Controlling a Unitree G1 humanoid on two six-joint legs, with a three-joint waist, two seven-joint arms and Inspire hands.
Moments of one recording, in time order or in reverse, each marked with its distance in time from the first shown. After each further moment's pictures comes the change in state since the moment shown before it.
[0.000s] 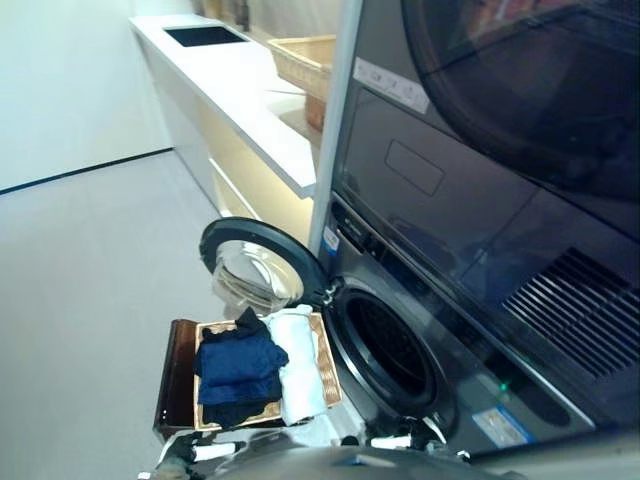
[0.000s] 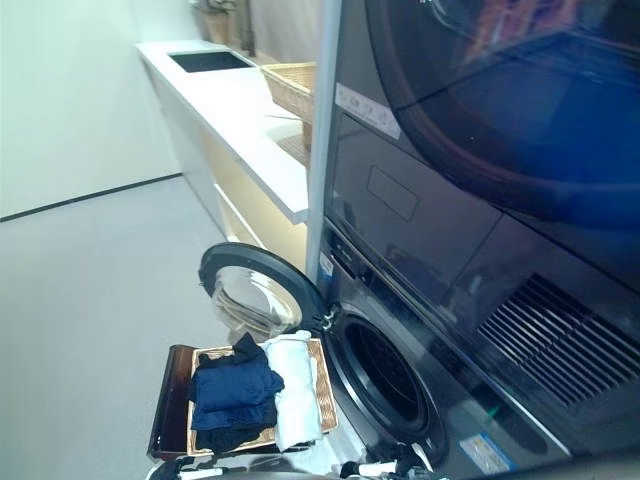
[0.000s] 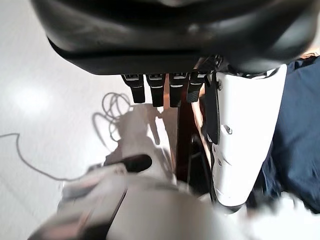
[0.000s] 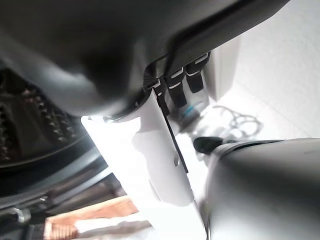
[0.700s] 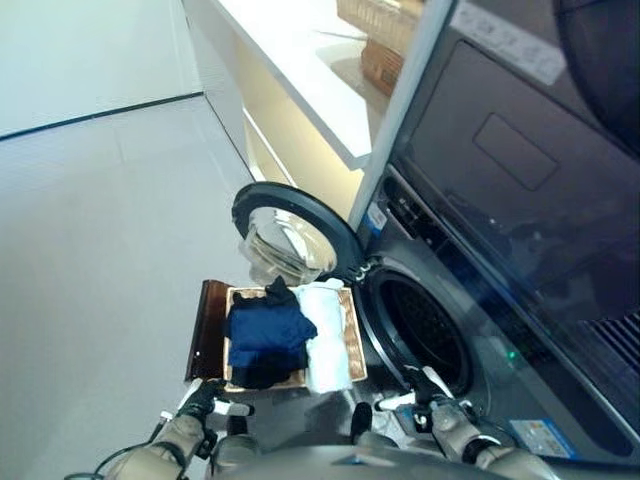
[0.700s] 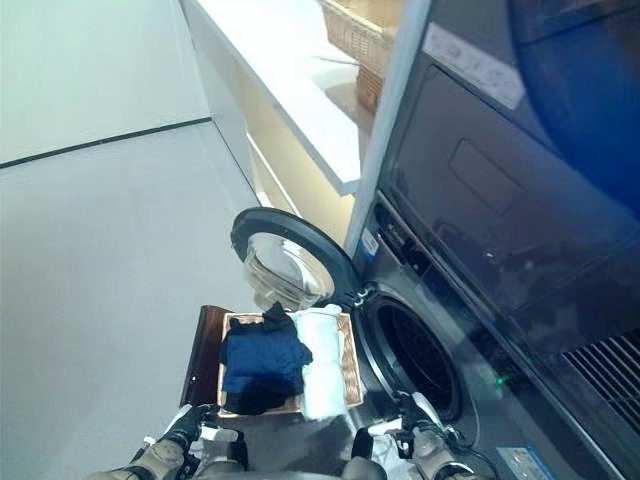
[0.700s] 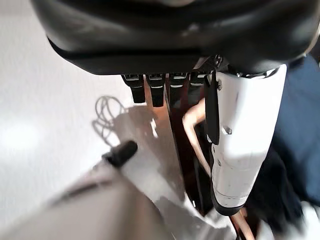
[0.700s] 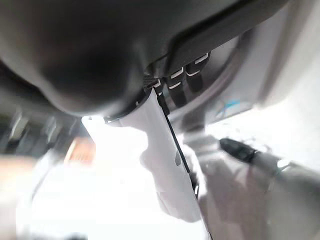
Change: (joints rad) left arm -0.122 0.046 -0.150 -0.059 0.109 -0.022 0.070; right arm -0.127 -0.049 0.204 -0.191 -0.179 -0.008 -0.035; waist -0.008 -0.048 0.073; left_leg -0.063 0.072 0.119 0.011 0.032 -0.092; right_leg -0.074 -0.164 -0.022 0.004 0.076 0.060
